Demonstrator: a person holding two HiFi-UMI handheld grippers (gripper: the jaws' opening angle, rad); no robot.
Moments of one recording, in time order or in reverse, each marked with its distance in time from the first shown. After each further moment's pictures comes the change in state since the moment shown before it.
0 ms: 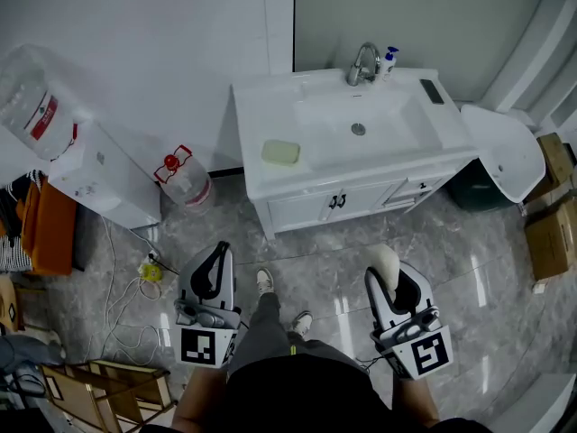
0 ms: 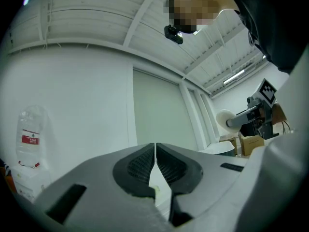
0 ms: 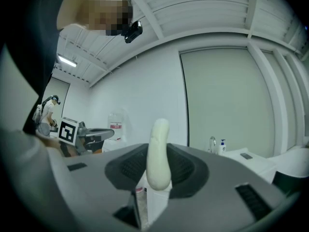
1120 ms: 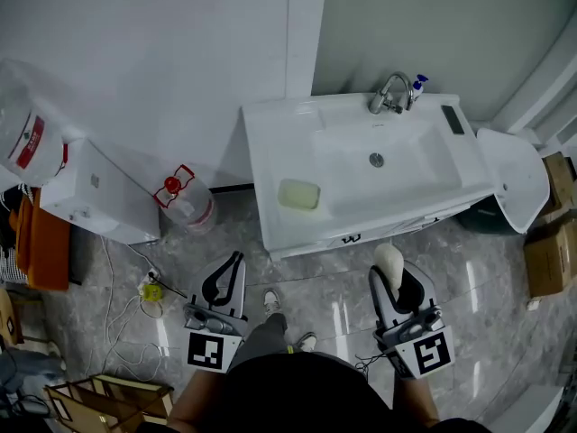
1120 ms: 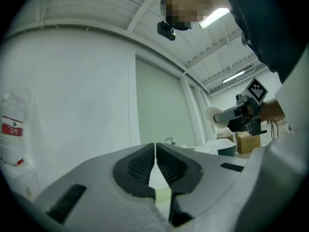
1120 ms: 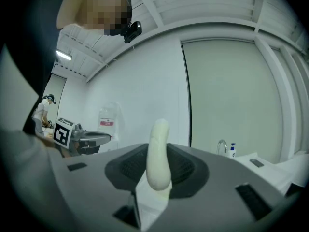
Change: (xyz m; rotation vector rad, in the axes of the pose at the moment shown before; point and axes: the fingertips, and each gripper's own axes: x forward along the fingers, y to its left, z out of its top) left arm 0.113 0.095 -0.071 -0.047 0.118 -0.091; right arm 0.178 -0.039 0.012 -0.025 0.038 -0.004
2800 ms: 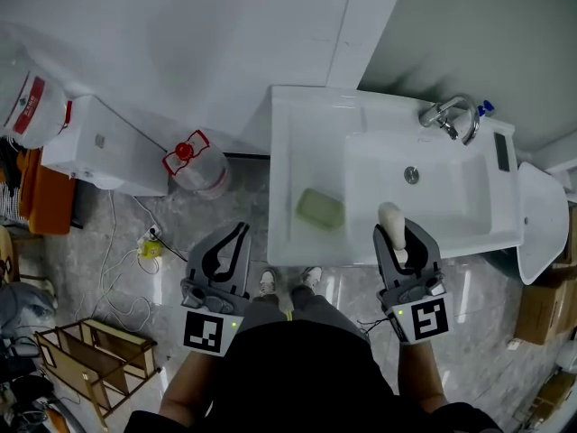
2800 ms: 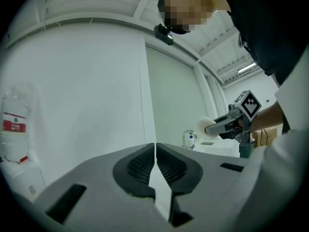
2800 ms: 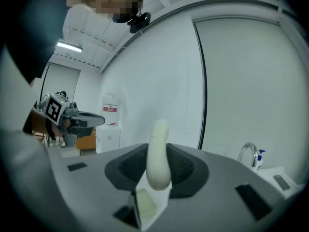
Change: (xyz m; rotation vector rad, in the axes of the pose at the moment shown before) left arm 0.119 0.077 -0.031 -0.024 0.080 0.143; right arm 0.197 -0.086 -0.045 -0.122 0.107 0.201
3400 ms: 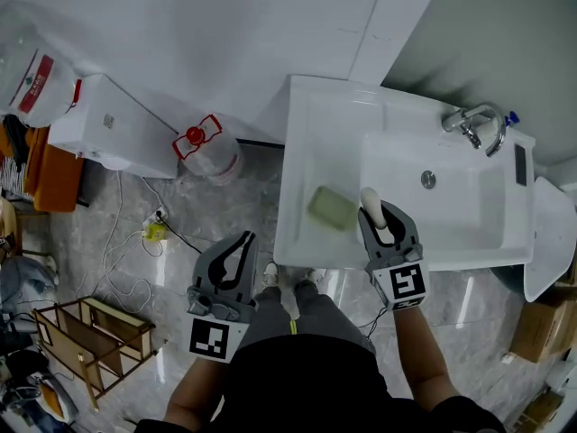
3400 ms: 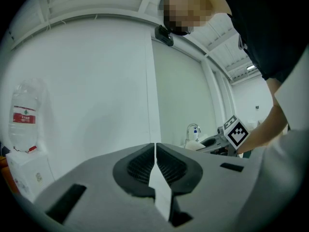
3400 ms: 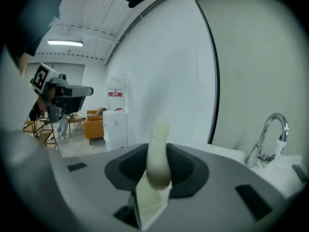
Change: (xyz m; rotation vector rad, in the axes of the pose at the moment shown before) left arm -0.009 -0.002 -0.033 -0.052 0.067 0.078; right arm 0.081 0.007 -0.106 0.017 0.111 0.107
